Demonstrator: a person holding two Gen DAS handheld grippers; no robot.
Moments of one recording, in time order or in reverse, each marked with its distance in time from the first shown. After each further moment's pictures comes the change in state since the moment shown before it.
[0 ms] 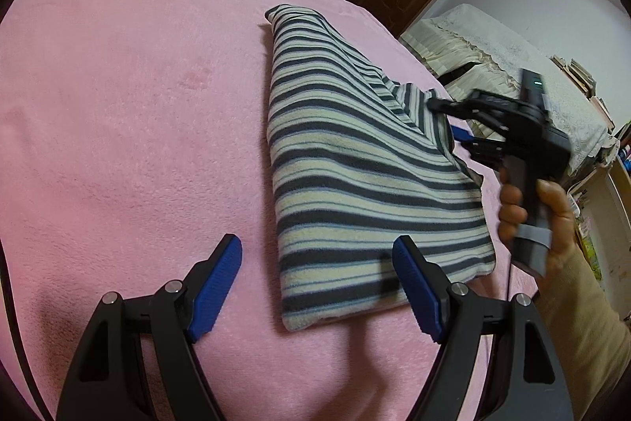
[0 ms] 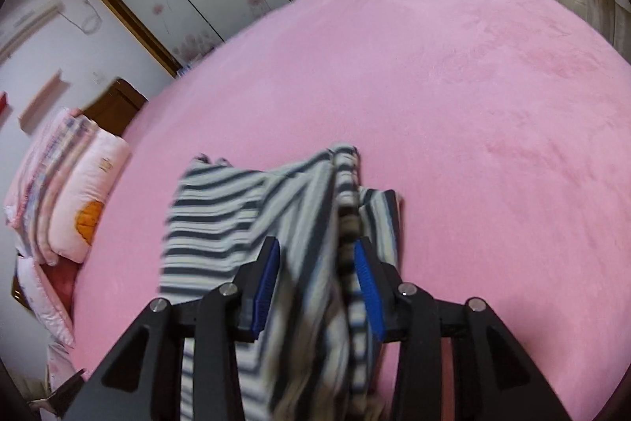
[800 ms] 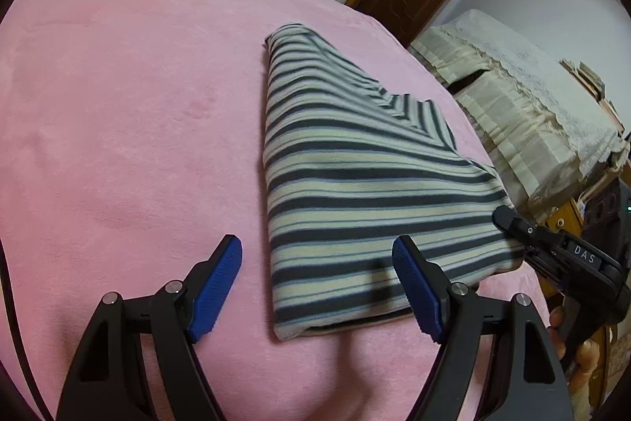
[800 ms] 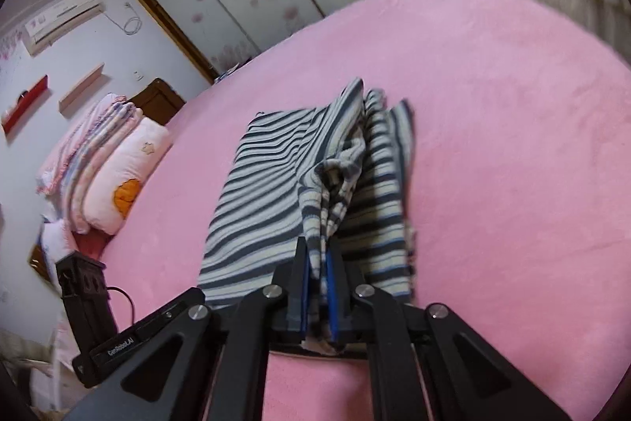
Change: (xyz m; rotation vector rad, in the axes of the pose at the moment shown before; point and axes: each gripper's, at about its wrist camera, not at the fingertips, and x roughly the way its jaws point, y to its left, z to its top) left arm -0.009 -0.014 0.010 0.006 -0.026 0.062; right arm -0.101 0.021 -0.125 -0.056 -0.114 0.077
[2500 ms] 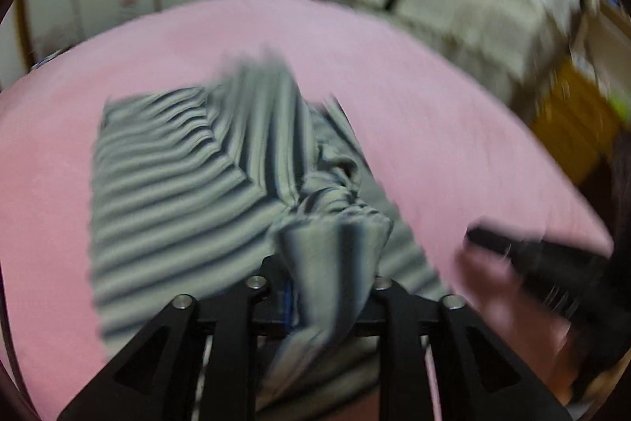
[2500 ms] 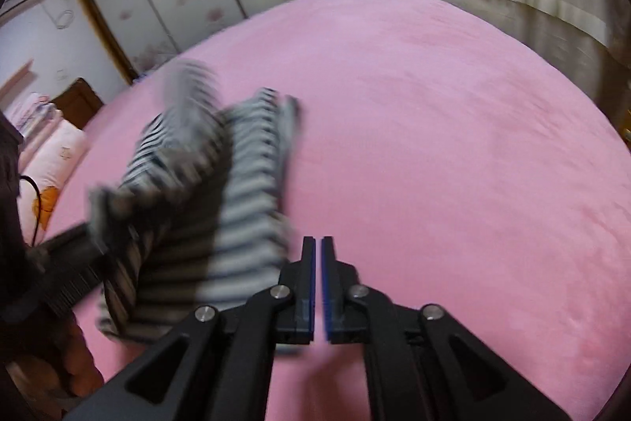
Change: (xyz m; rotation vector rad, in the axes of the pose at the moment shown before) left arm 0.081 -0.142 0.022 0.543 0.138 0.064; right arm -0.010 -0.050 -0.014 0.041 -0.002 -0.327
